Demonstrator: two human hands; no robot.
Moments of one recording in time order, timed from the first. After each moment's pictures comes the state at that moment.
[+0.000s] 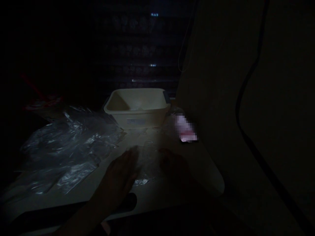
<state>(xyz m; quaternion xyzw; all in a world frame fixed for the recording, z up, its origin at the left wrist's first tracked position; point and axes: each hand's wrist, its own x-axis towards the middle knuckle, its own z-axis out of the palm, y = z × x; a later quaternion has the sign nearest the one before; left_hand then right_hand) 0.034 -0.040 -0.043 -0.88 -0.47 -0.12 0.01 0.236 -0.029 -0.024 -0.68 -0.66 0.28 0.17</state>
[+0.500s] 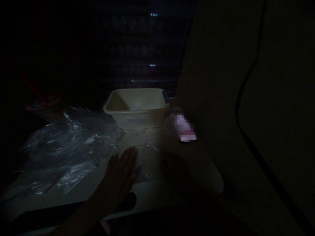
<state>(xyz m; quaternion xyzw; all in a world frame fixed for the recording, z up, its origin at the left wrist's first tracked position) 0.035 -0.040 -0.046 -0.88 -0.46 -0.08 0.02 0.238 -0.033 -0.033 -0.65 -0.72 0.18 0.14</state>
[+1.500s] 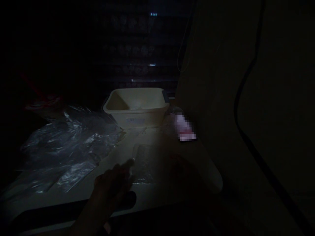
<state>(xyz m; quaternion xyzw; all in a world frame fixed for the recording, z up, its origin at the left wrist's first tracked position) 0.023 -0.058 -0.054 -0.79 -0.54 -0.24 -0.17 0.264 -0.054 -0.036 -0.69 -0.59 0.35 0.22</state>
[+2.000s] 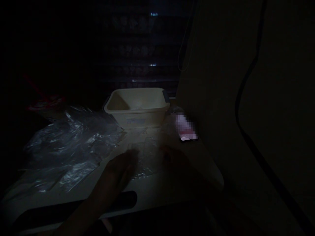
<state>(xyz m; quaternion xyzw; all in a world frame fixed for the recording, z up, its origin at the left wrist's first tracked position) 0.032 -0.033 -0.036 -0.85 -0.48 -0.21 -0.11 0.246 -0.022 -0.019 -0.63 -0.70 0.28 0.18</state>
